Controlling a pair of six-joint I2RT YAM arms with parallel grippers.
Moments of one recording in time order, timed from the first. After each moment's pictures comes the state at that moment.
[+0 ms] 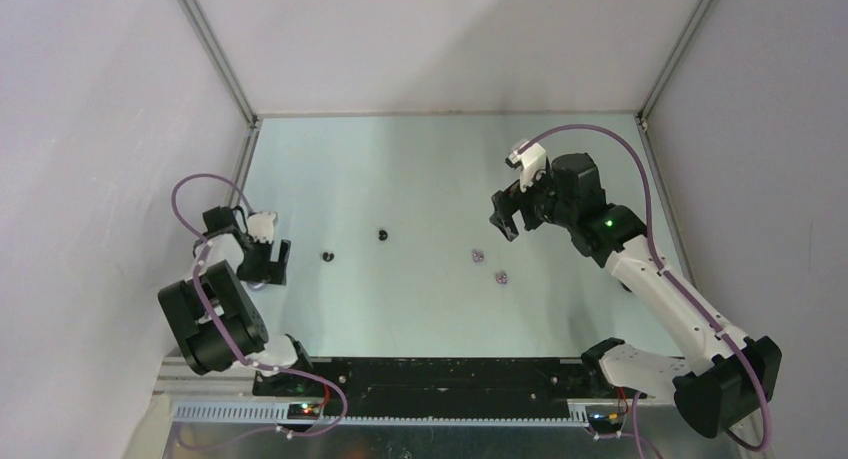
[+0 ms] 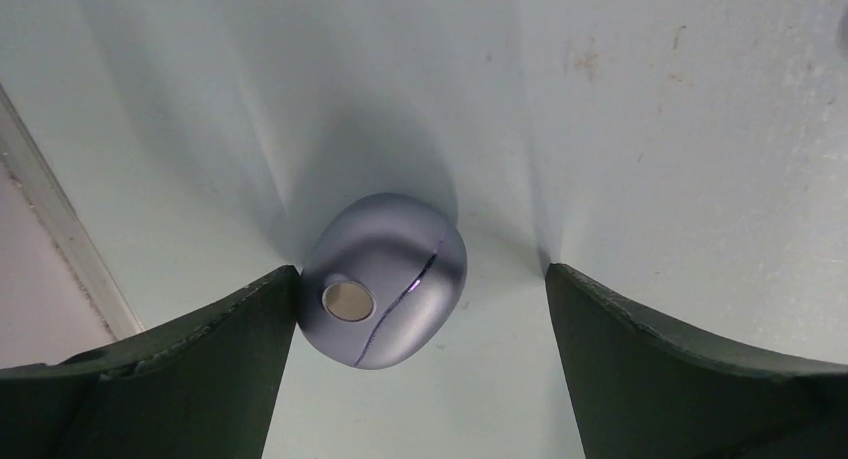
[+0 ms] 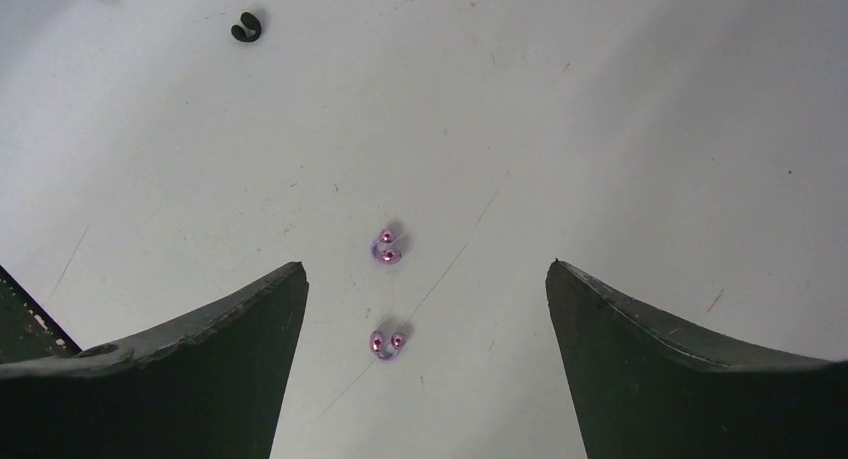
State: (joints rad) left arm 0.50 1.42 0.74 -0.55 0.15 0.58; right arm 0.47 1.12 1.06 -0.47 -0.23 -0.16
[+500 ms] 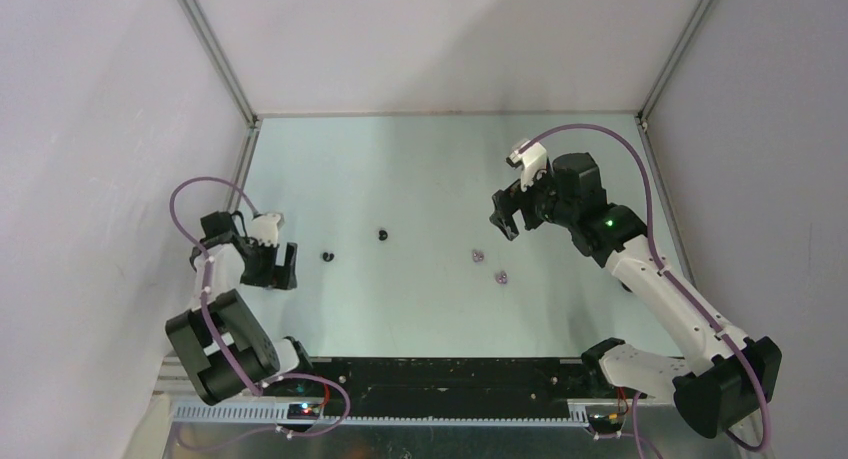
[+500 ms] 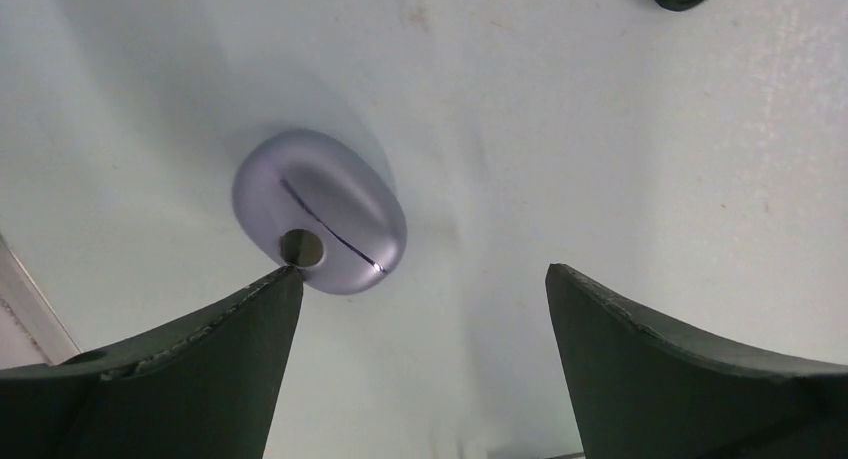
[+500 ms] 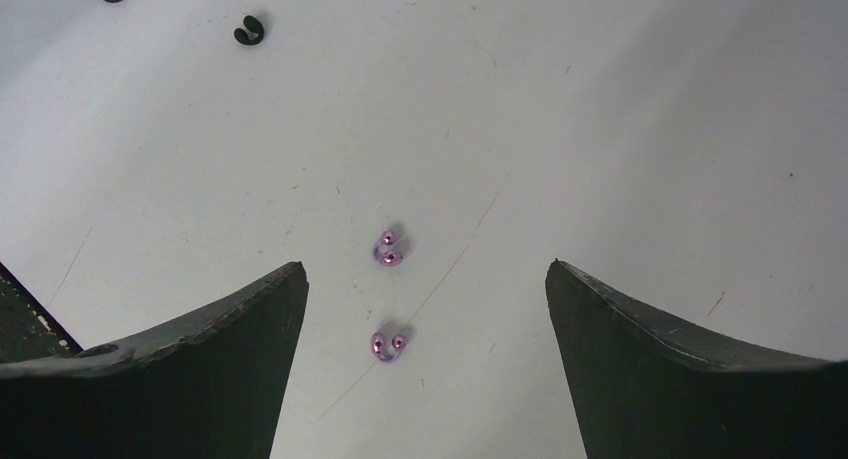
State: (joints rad) left arm 0.51 1.27 0.71 -0.69 0.29 0.61; right arm 0.47 1.12 1.06 -0.47 -0.23 -0.16
